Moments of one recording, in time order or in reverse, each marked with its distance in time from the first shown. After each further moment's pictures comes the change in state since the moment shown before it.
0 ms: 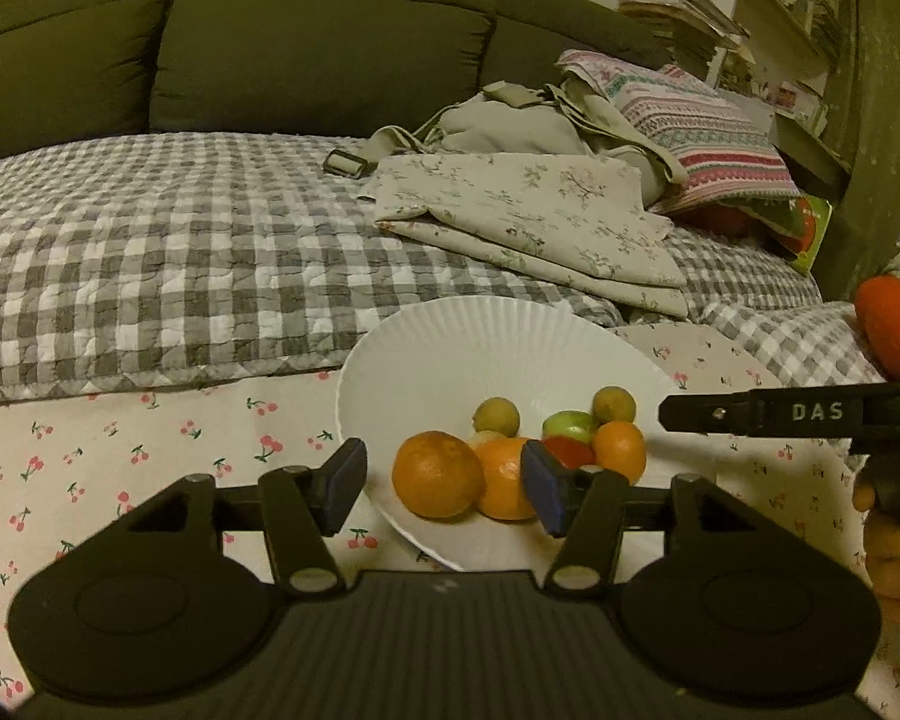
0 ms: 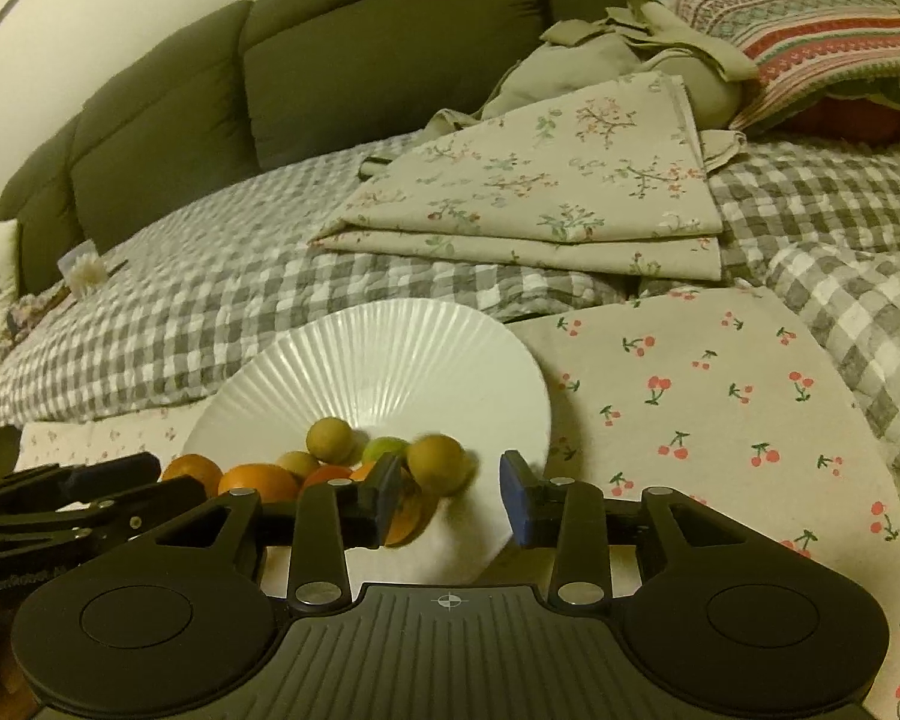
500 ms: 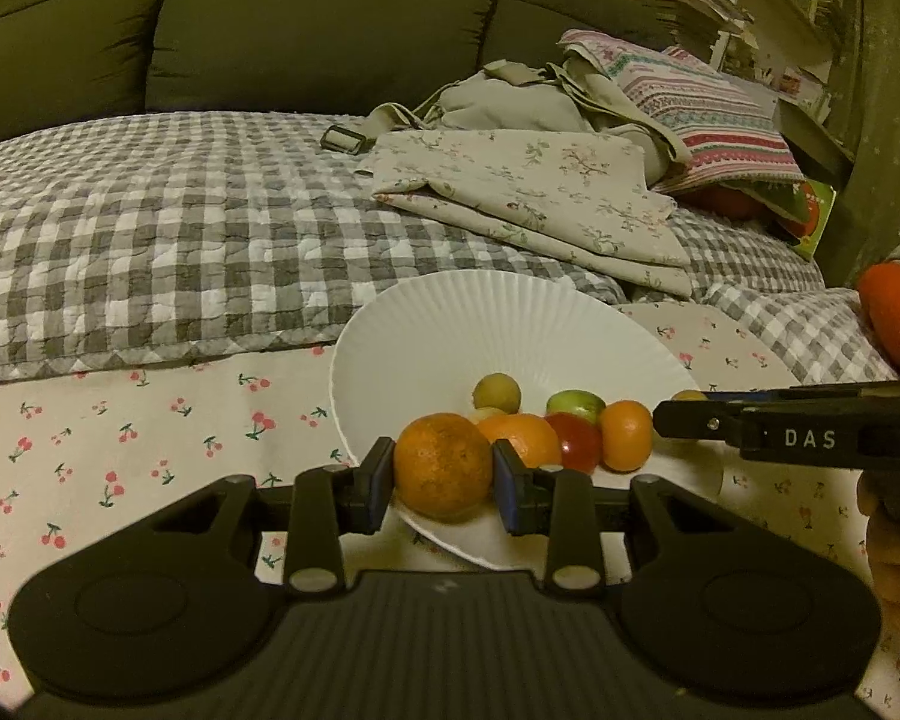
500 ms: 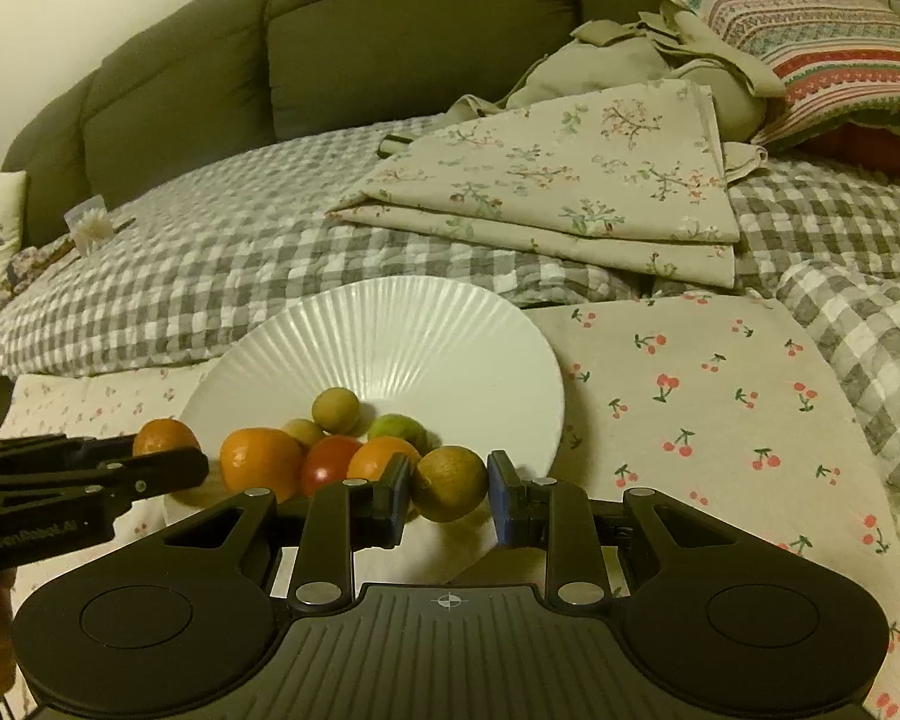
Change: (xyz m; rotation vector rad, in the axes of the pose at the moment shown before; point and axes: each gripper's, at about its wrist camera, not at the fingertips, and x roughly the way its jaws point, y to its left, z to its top) left arm 0.011 -0.002 -0.006 0.006 0.037 -0.005; right arm 0.004 0.012 -0.007 -0.117 0.027 -0.015
